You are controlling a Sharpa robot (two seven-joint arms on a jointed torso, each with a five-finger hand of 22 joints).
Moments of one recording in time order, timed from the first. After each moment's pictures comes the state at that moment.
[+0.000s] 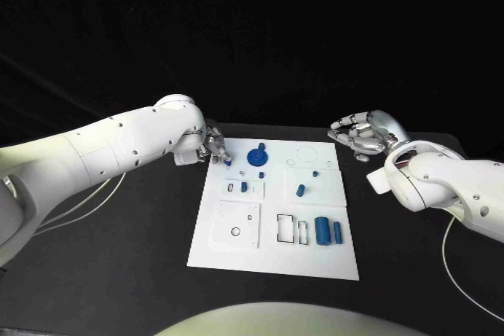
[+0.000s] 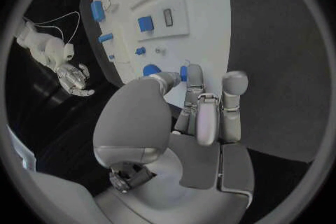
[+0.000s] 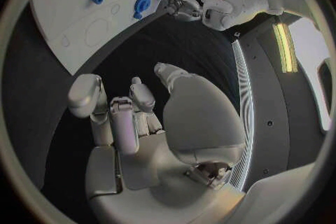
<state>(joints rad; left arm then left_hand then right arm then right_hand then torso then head) 1.29 -0.57 -0.01 1.06 -1.04 0.29 -0.54 1.32 -0.11 0.54 0.26 0.36 0.83 0.09 0.64 0.61 1.16 0.00 0.87 0.58 1.46 -0.05 1.51 1.31 0.14 1.21 0.05 1.21 0.82 1.24 -0.87 -0.13 1.50 -0.69 -0.57 0.07 1.25 -0.14 0.38 0.23 0.28 0.77 0.19 0.25 0.41 1.21 0.10 1.24 1.16 1.47 0.03 1.52 1.31 0.09 1.32 0.12 1.12 1.16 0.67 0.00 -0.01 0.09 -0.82</state>
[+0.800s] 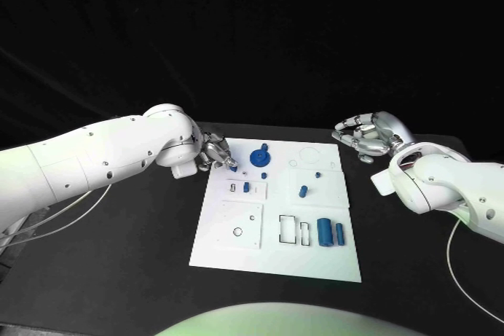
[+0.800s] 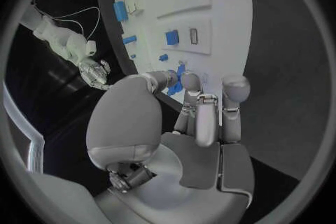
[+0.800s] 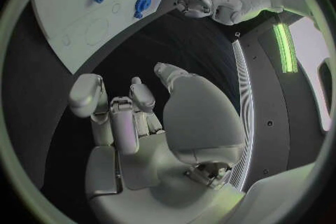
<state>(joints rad) 1.27 -0.73 -0.01 1.33 -0.94 0.17 -0.51 1.21 -0.22 0.72 0.22 0.38 0.85 0.07 0.76 0.64 1.24 -0.02 1.01 0.72 1.47 -0.07 1.52 1.31 0.14 1.23 0.04 1.25 0.87 1.24 -0.88 -0.13 1.50 -0.69 -0.57 0.07 1.25 -0.14 0.38 0.23 0.28 0.77 0.19 0.25 0.41 1.21 0.10 1.24 1.15 1.47 0.03 1.52 1.31 0.11 1.32 0.12 1.12 1.16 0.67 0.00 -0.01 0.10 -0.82</state>
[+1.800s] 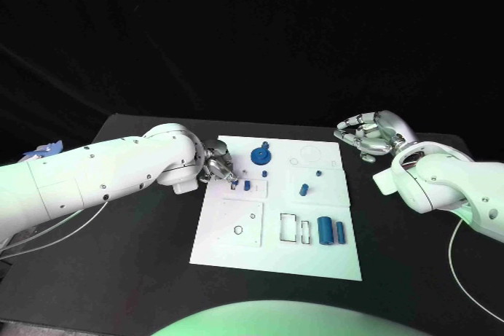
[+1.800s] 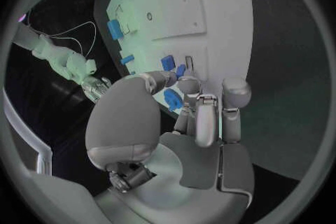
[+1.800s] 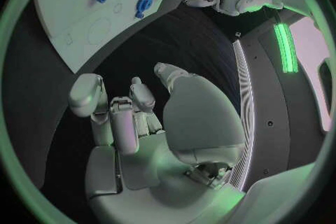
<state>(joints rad) 1.21 -0.77 -0.03 1.44 -1.05 0.11 -0.49 1.19 -0.23 0.72 0.22 0.40 0.85 0.07 0.77 0.64 1.28 -0.03 1.06 0.77 1.47 -0.08 1.53 1.31 0.14 1.25 0.03 1.28 0.92 1.24 -0.88 -0.13 1.50 -0.69 -0.57 0.07 1.25 -0.14 0.38 0.23 0.28 0.77 0.19 0.25 0.41 1.21 0.10 1.24 1.15 1.47 0.03 1.52 1.31 0.11 1.32 0.12 1.11 1.16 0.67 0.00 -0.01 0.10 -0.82</state>
